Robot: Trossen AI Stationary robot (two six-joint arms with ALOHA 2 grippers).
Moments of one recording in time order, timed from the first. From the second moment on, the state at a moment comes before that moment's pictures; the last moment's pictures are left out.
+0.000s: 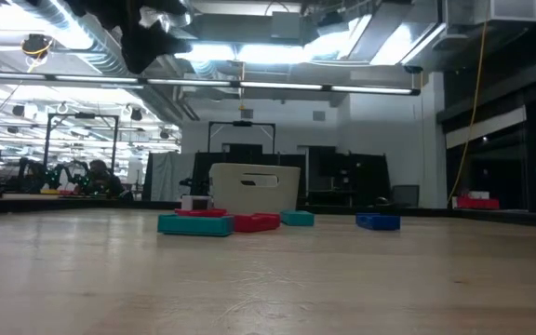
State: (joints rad) left arm -0.15 0.96 0.66 -0.10 -0.13 -0.47; right arm 0.95 1.44 0.86 -0.87 -0.02 2.30
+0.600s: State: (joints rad) left arm 0.10 1.12 0.66 -0.43 -0.35 -0.77; right arm 0.76 1.37 1.10 -0.88 0.64 1.89
